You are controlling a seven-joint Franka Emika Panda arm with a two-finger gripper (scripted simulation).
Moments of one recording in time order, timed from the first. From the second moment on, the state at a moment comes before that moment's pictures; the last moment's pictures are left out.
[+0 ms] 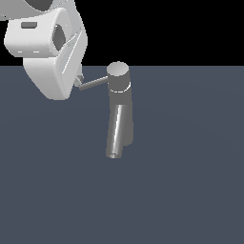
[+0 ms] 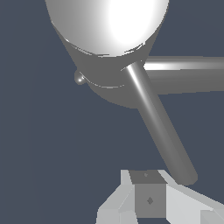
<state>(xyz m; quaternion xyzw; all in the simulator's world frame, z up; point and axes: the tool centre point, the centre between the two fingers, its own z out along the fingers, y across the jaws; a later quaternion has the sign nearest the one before) -0.075 0.110 0.256 -0.65 0.70 -0.22 0.20</state>
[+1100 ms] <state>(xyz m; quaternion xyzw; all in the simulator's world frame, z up) -0.112 0.086 0.234 -0.65 0.70 -0.22 0.20</state>
